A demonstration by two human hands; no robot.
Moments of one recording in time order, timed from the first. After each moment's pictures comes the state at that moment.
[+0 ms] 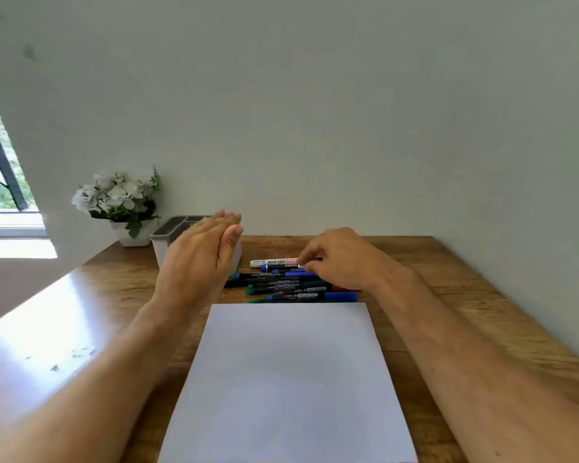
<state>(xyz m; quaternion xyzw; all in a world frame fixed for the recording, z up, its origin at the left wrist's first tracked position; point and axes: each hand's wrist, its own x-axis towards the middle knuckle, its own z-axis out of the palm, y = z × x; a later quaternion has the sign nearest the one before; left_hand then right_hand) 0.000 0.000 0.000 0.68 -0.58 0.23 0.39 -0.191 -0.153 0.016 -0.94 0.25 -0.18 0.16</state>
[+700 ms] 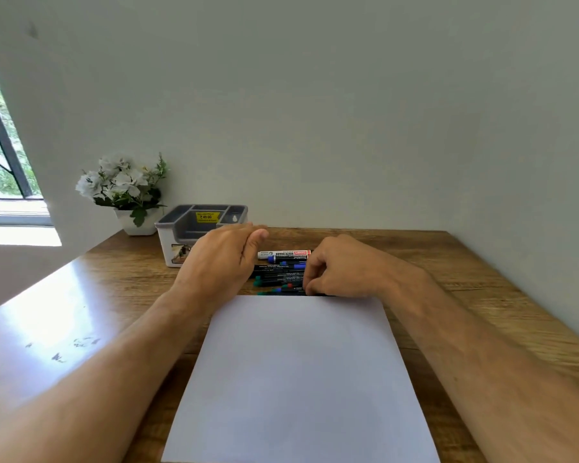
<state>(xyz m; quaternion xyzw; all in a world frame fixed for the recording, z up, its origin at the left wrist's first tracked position) 0.001 -0.015 -0.011 0.71 -0.60 0.18 0.32 -0.182 -0.137 0.011 -0.95 0.25 -0.09 0.15</state>
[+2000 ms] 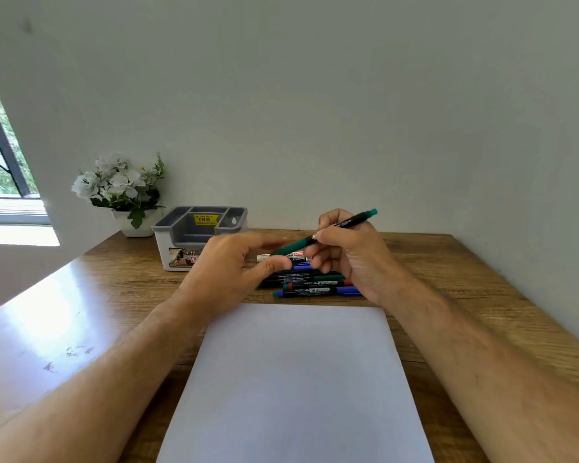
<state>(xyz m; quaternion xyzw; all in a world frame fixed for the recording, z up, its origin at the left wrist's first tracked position) 0.000 -0.020 -0.014 0.65 -0.65 0.08 0.39 -0.184 -0.141 0.008 -0.65 0.15 -0.35 0.65</state>
